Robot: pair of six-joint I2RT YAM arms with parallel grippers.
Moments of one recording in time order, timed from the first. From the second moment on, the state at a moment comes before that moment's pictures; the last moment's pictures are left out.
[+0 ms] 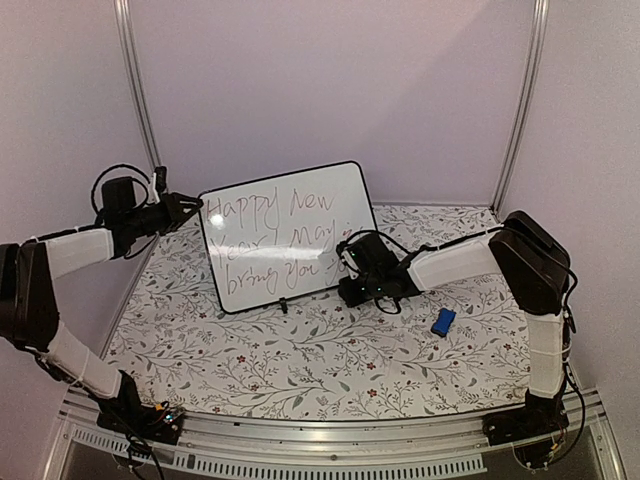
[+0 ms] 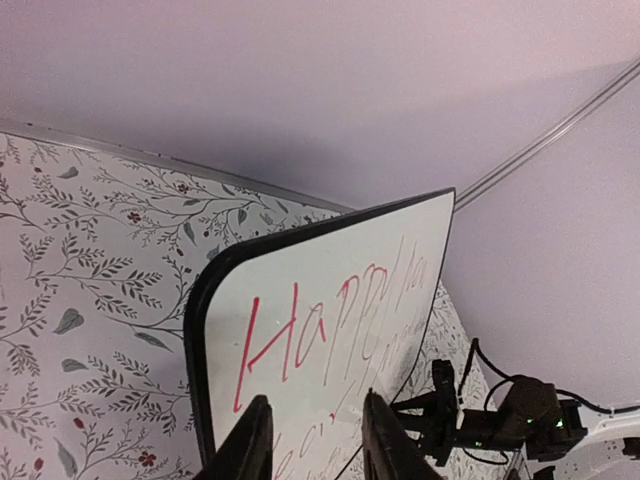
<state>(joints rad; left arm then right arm) 0.04 1.50 0.90 0.26 0.72 -0.55 0.83 2.08 1.27 -0.02 0.12 0.29</state>
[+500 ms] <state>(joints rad) 0.04 1.06 0.80 0.07 0.54 -0.54 0.85 2.10 1.28 0.00 0.18 0.30</state>
